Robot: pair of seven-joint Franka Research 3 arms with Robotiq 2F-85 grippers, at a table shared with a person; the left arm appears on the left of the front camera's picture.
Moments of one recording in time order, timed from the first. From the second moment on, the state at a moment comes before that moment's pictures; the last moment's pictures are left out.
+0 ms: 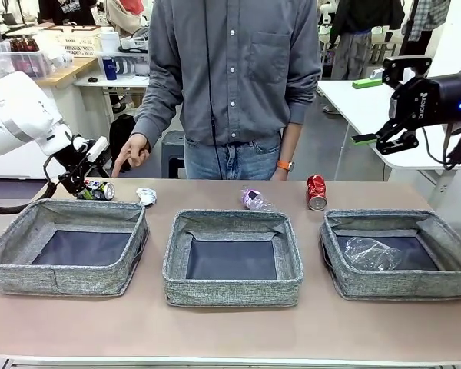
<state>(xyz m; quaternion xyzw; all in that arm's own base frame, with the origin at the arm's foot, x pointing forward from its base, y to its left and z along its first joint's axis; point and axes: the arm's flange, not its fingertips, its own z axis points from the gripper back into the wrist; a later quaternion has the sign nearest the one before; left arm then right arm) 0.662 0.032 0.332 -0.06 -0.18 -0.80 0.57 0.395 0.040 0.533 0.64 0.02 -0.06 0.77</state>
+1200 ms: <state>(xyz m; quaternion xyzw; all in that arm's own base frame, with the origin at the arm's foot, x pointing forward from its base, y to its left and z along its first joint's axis) 0.663 0.030 0.311 -0.08 -0.10 -0.80 0.59 0.395 0.040 0.533 0.64 0.02 -0.06 0.77</state>
